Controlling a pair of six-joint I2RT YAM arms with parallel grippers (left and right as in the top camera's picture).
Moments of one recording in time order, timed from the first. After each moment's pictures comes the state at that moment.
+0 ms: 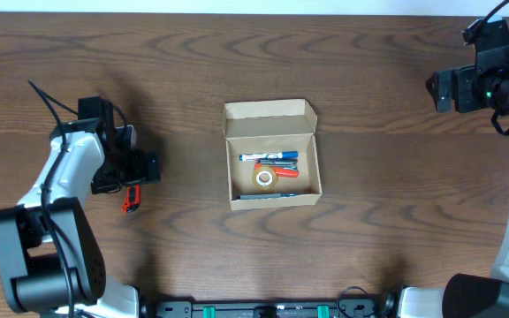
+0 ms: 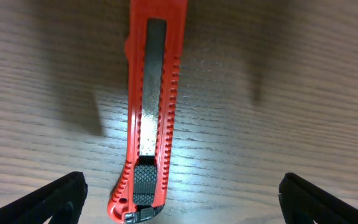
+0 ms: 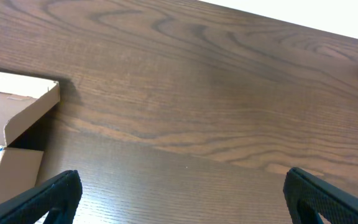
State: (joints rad) left arm 0.15 1.72 1.05 -0.89 0.12 -0.02; right arm -0.28 1.55 1.72 -1.07 -0.23 -0.41
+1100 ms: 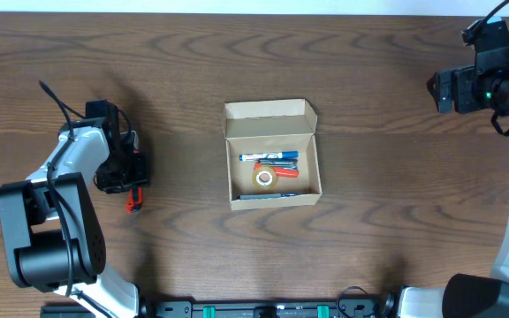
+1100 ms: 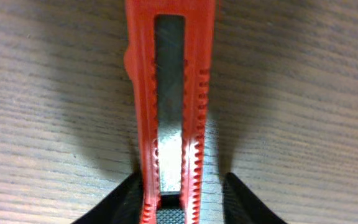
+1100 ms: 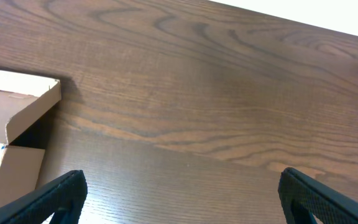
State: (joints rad) left arm 0.15 1.82 1.05 -0.84 0.09 -0.03; right arm -0.28 1.55 1.72 -1.07 -0.23 -0.41
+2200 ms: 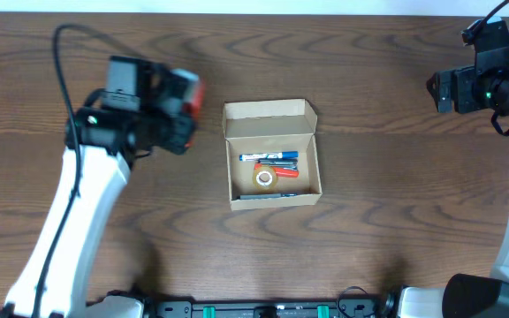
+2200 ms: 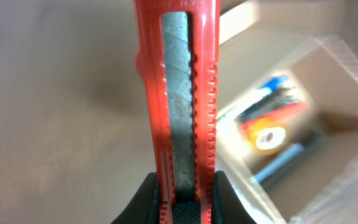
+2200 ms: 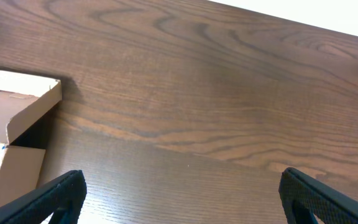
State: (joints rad) left arm -0.23 1.41 1.34 -0.91 0.26 0.27; right arm -0.28 1.55 1.72 -1.07 -0.23 -0.41
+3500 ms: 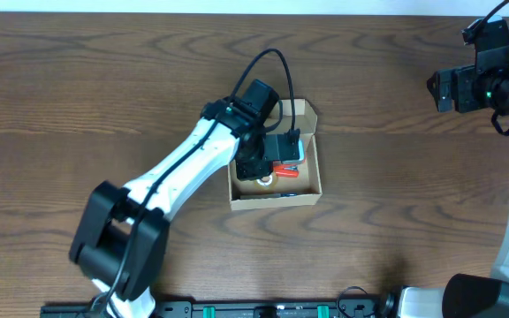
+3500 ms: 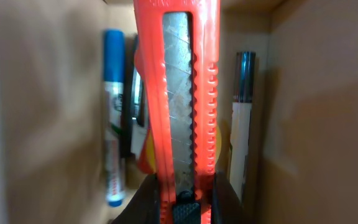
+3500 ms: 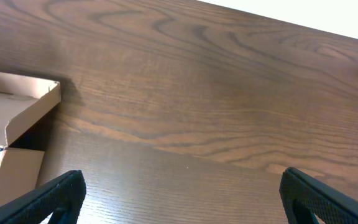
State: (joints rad) left arm -0.60 1.88 1.40 -0.90 0.28 0.87; right arm -0.28 1.55 1.72 -1.07 -0.23 -0.41
